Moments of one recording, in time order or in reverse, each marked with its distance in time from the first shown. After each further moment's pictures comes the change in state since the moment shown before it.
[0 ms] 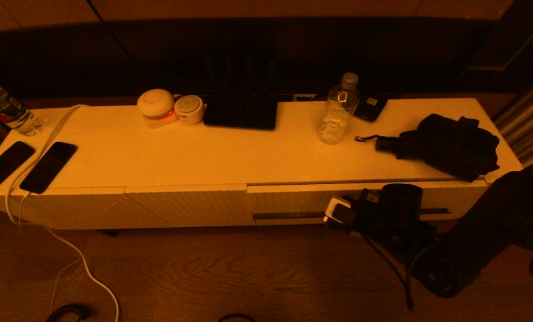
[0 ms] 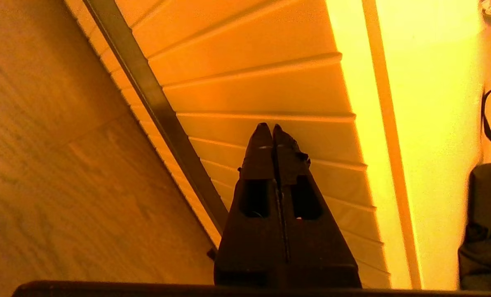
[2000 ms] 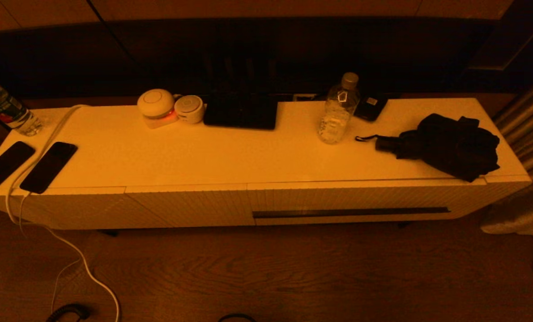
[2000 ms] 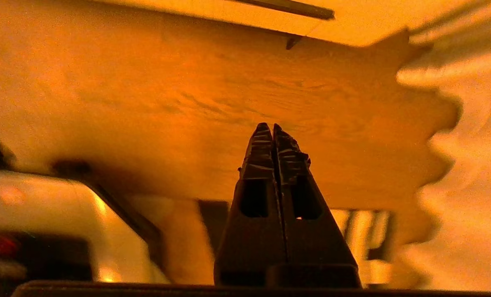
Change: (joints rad) left arm 0.000 0.000 0.000 0.000 0.000 0.000; right arm -0.246 -1.521 0.298 1.431 -0.028 0.980
